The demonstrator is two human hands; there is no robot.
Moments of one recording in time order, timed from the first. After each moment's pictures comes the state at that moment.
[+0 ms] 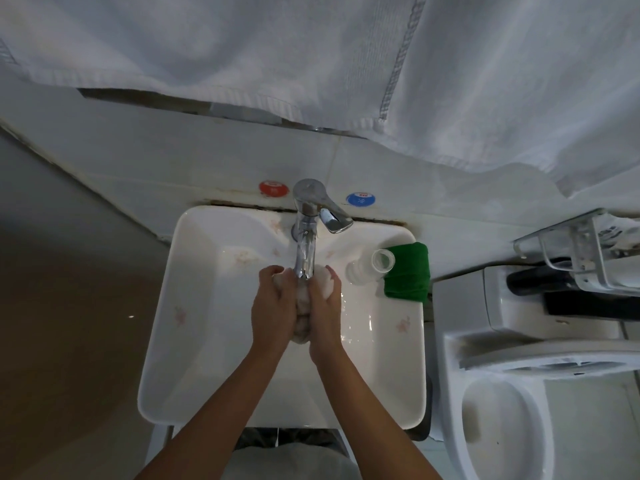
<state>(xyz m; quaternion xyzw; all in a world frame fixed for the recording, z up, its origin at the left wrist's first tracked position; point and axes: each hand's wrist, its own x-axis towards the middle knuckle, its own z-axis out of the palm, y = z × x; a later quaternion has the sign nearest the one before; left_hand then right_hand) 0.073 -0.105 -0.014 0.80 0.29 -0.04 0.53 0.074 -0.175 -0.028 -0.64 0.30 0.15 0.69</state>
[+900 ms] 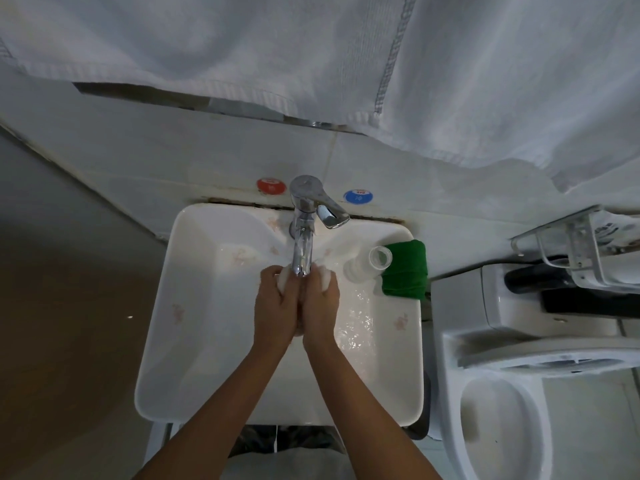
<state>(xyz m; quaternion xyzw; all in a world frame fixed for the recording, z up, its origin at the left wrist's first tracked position) 0.067 -0.109 -0.017 0.77 0.25 -0.02 0.58 0.082 -0.167 -0.019 -0.68 0.29 0.07 0.67</state>
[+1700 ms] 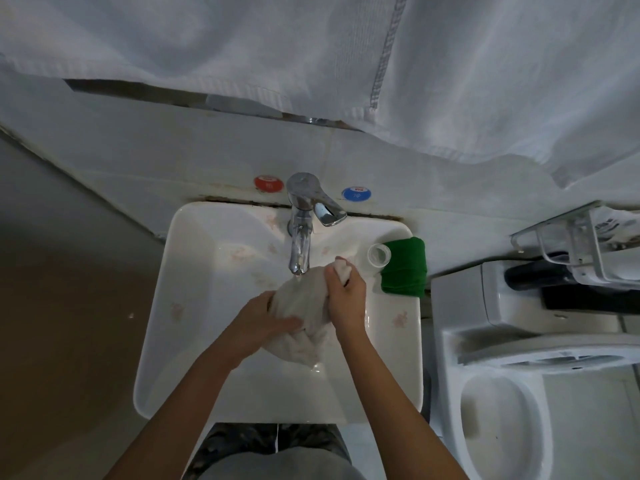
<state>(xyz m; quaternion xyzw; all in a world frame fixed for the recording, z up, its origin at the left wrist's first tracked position) 0.059 -0.065 -0.007 0.72 0.20 -0.31 0.59 0.098 -0.216 -0.023 -0.75 0.25 0.09 0.60</state>
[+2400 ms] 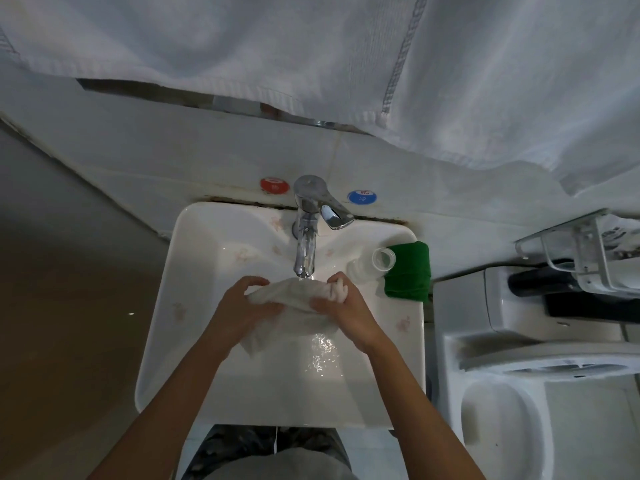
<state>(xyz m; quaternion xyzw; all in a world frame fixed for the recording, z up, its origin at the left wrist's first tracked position) 0.065 -0.037 -0.015 0.73 0.25 -0.19 0.61 0.090 -0.239 -0.025 -0.74 0.10 0.27 0.61</state>
